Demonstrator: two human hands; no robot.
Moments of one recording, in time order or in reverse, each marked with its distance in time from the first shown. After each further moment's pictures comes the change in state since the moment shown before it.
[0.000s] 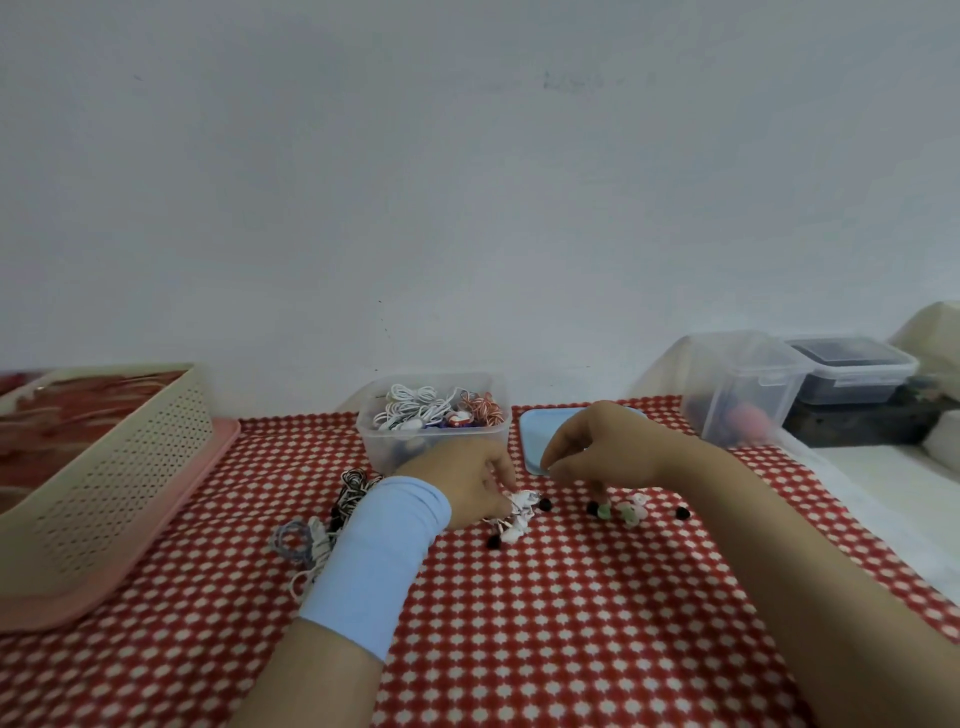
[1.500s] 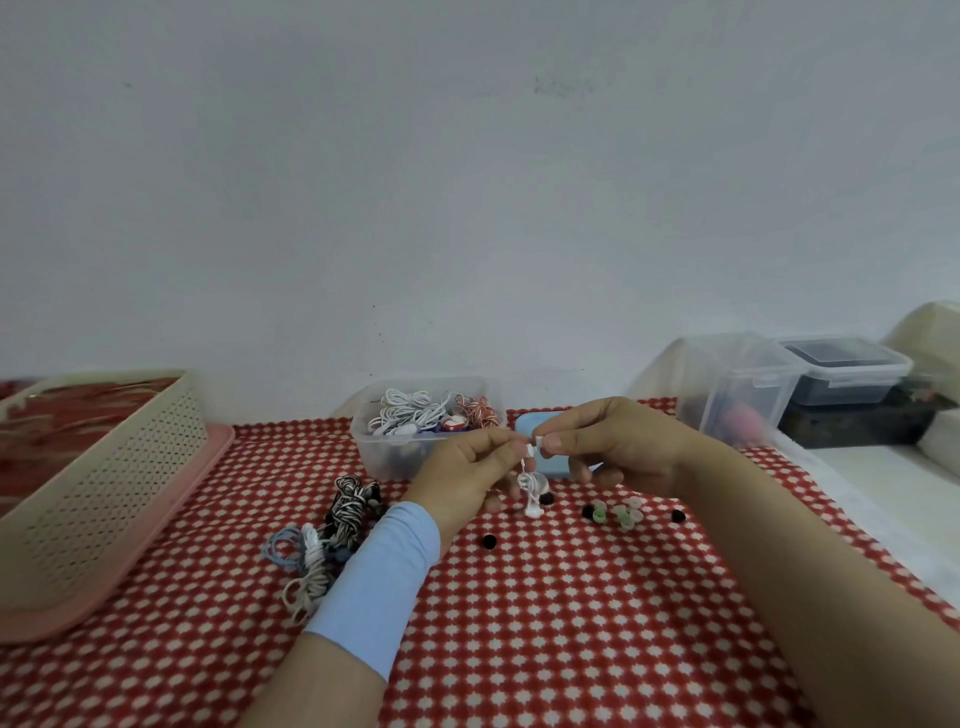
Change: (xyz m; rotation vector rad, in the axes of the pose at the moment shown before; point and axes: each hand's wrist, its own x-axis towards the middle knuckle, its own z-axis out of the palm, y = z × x) left_hand 0.014 -0.004 0.033 -1.007 0.201 0.069; right_hand 0.003 0.011 -0.004 0.752 -0.078 0.067
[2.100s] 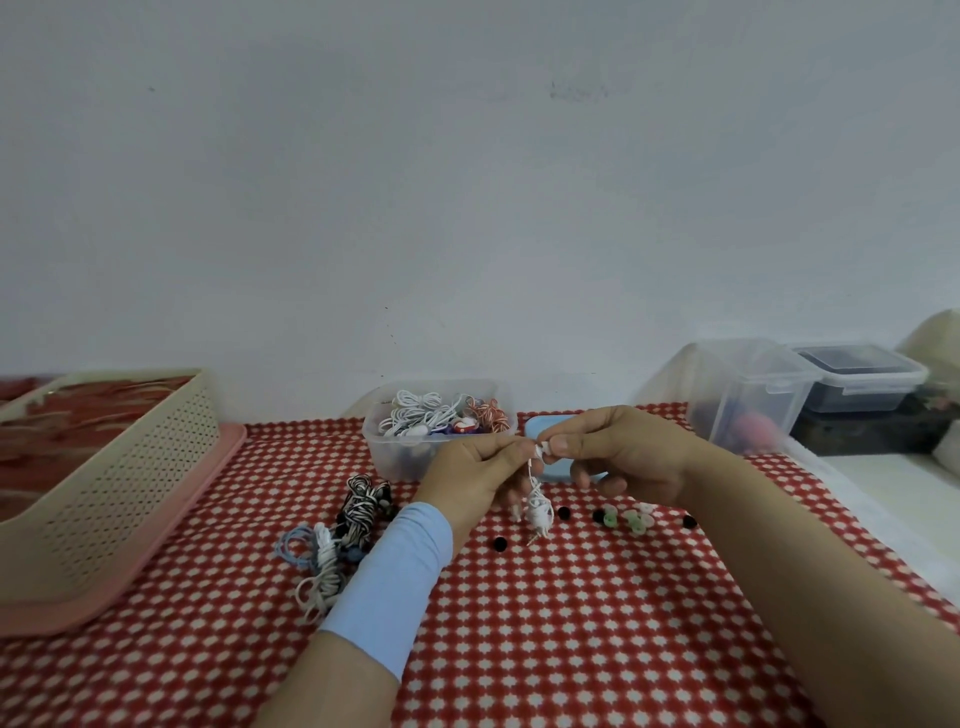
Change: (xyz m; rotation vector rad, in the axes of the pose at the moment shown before) left_hand 0.002 -0.003 -0.002 -0.109 0.015 -0.003; right_hand 0.001 0.002 0.007 0.063 -0.026 0.021
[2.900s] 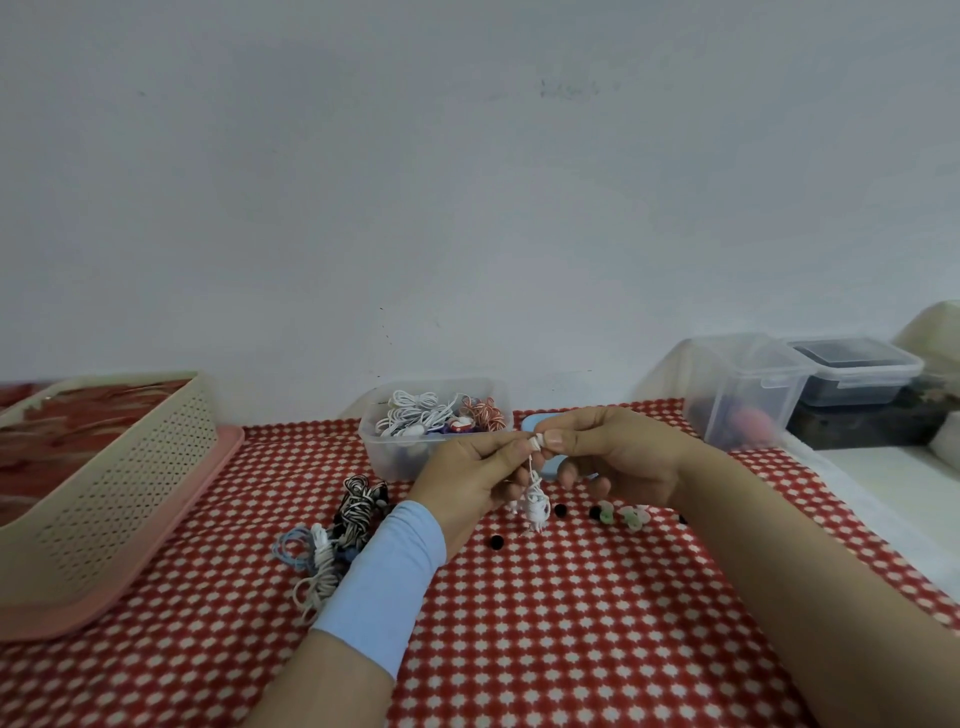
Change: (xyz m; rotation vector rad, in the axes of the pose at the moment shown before) left_hand -0.005 0.004 0.002 -0.109 -0.094 0.017; right_hand -0.004 0.001 0.005 0.066 -0.089 -0.009
